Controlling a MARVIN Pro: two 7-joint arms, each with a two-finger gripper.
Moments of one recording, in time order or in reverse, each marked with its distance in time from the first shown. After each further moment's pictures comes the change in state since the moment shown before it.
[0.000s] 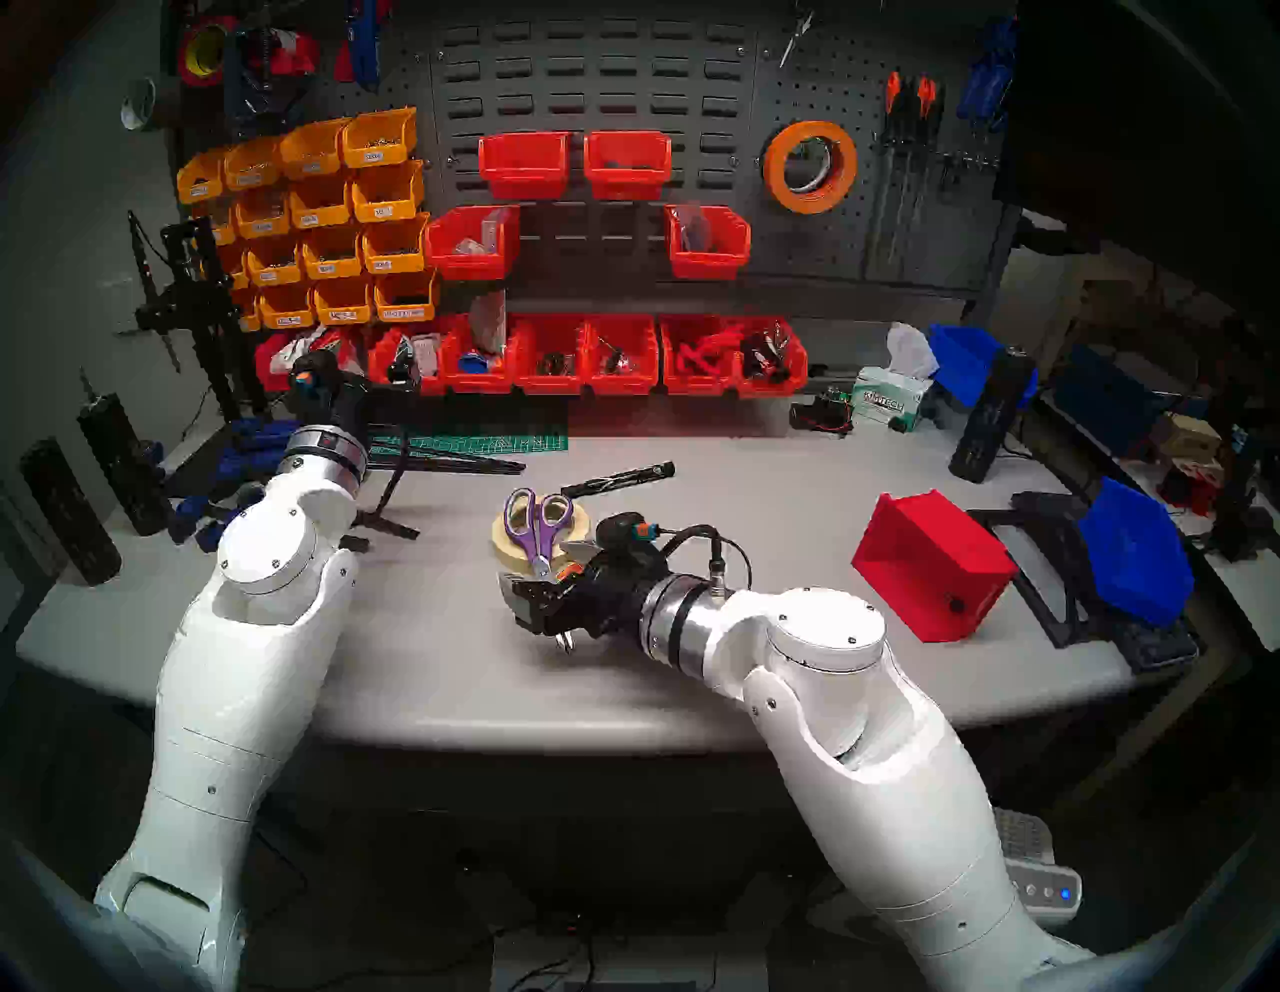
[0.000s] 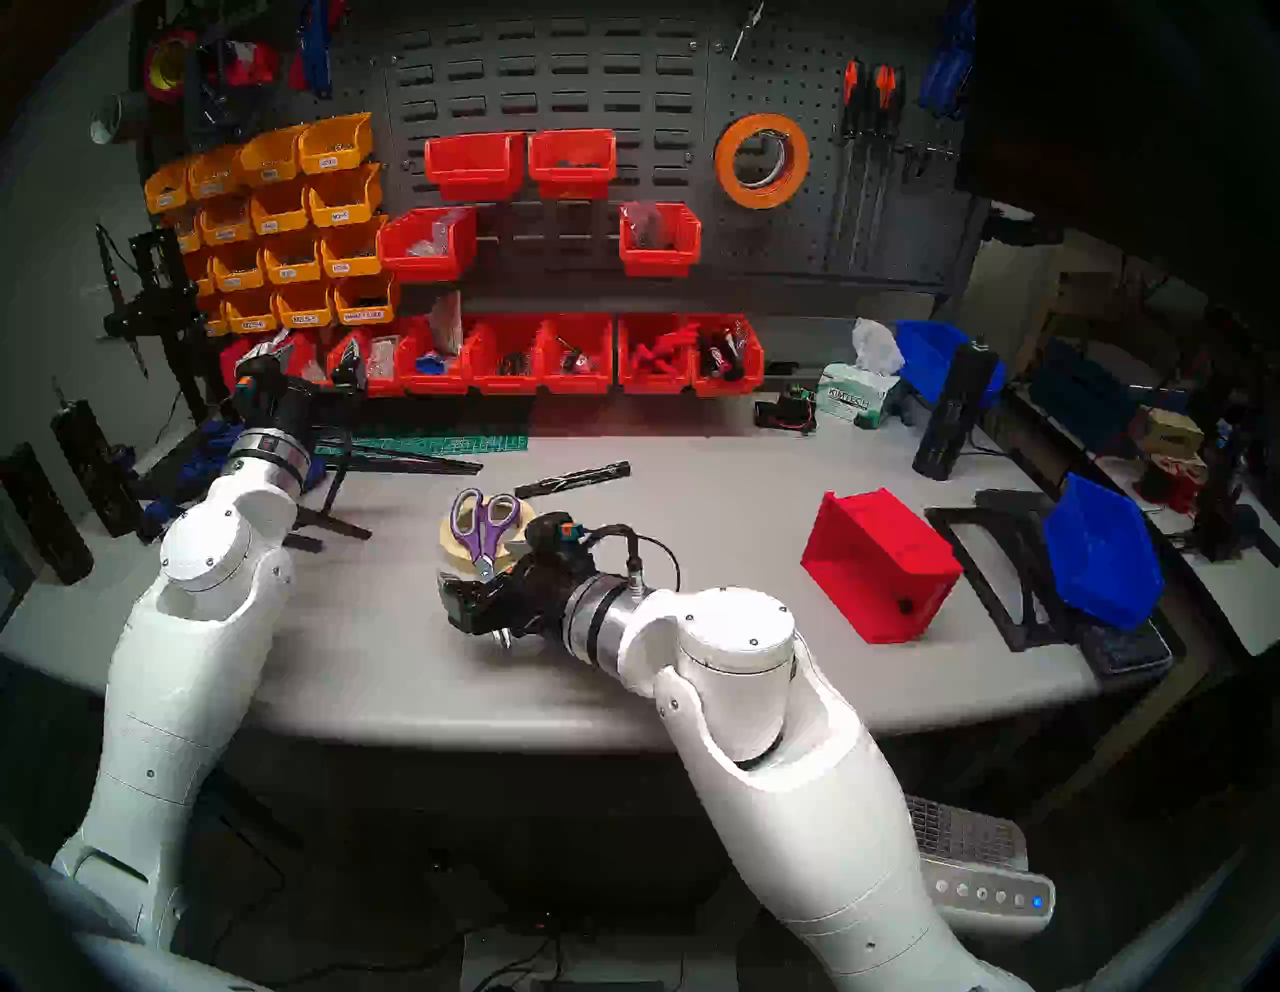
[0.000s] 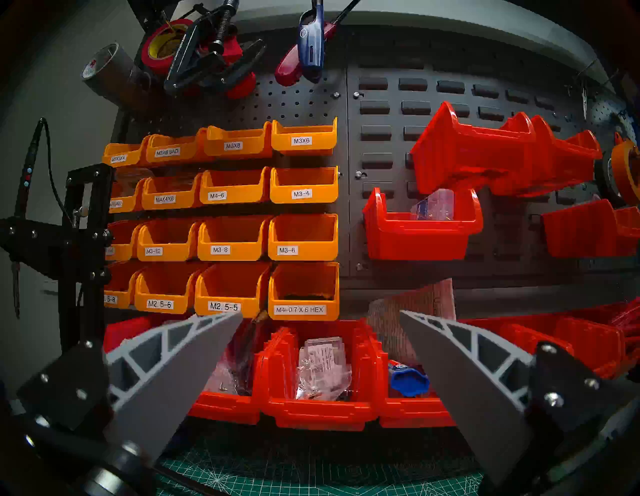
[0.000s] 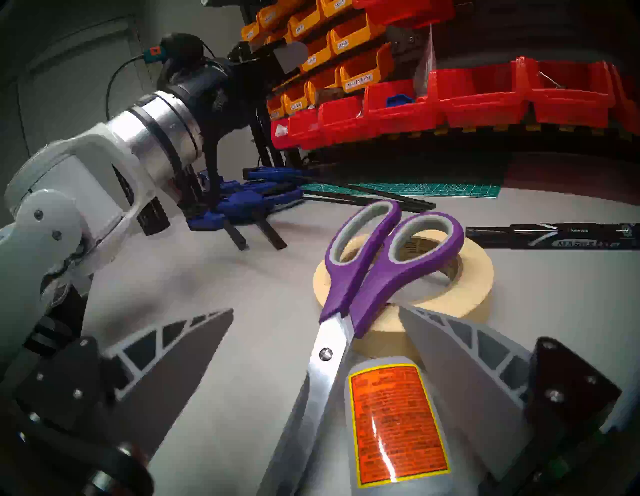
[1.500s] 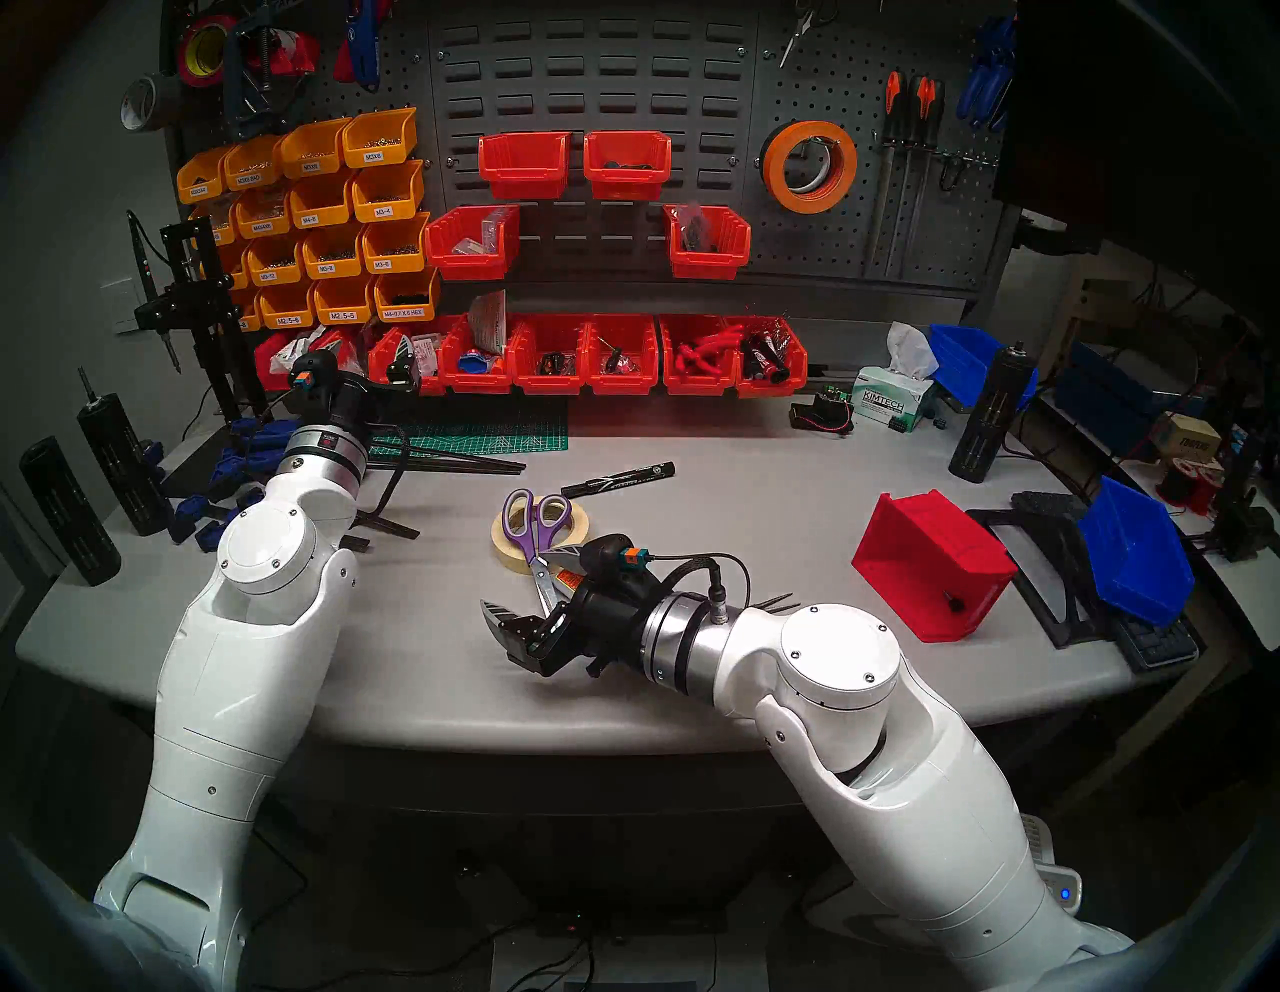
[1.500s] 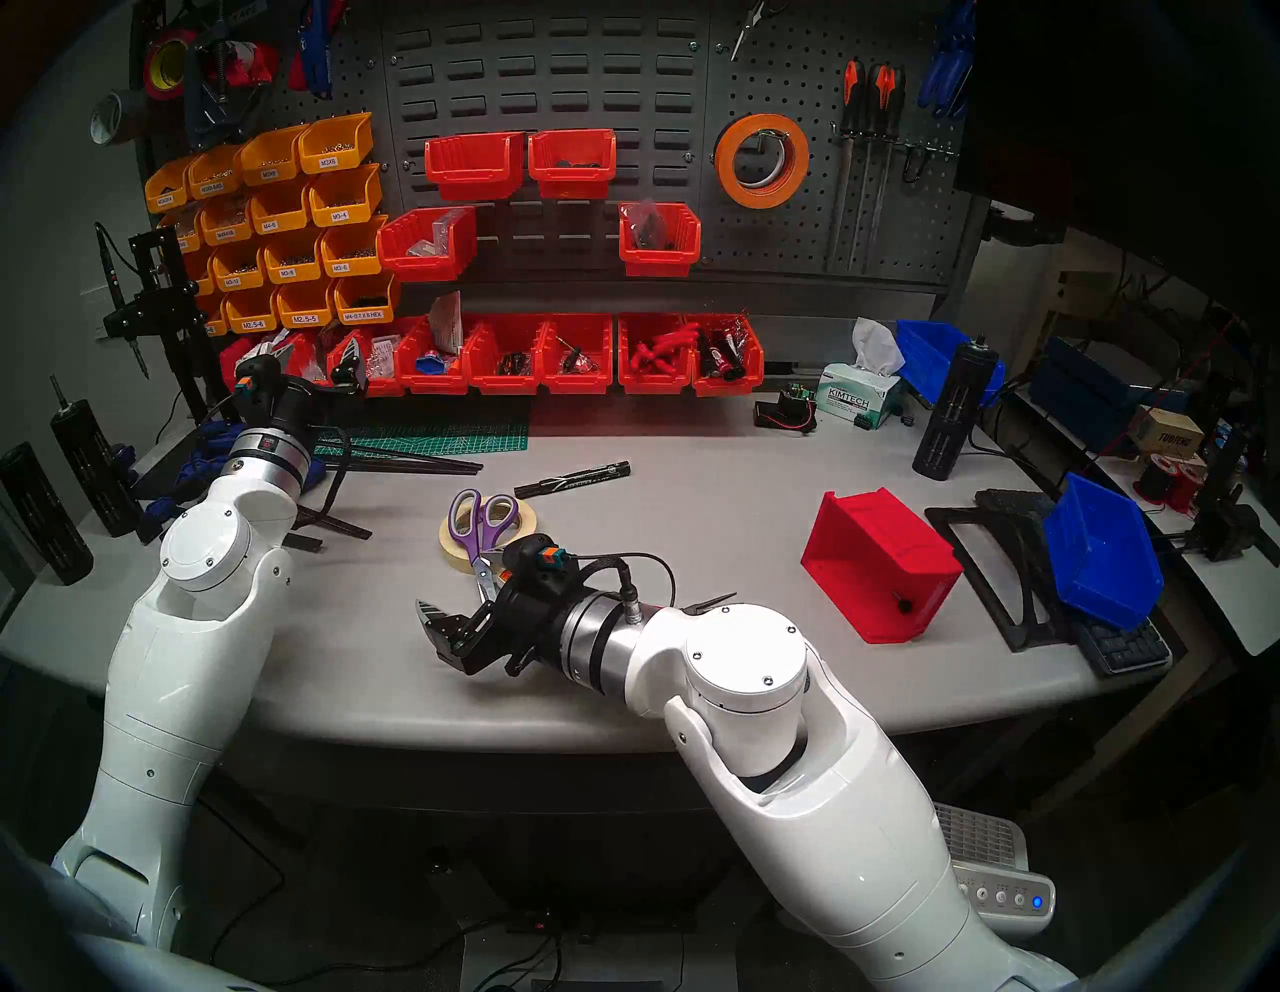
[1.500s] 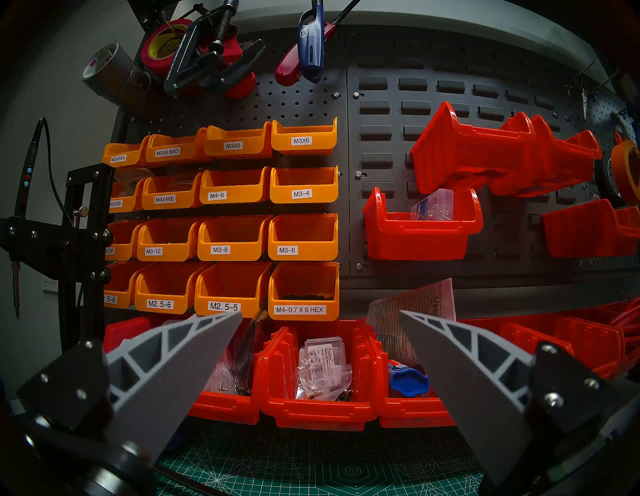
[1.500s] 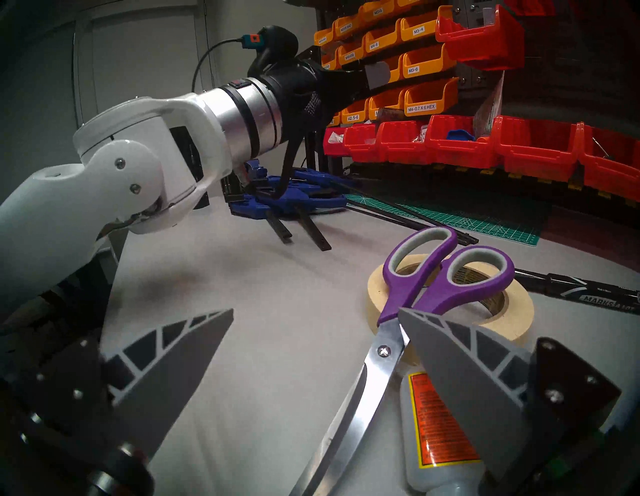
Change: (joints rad) left arm 0.000 0.000 0.000 0.000 0.000 0.000 0.000; right arm -0.006 0.115 -0.052 -0.049 -0.090 -0.132 0.114
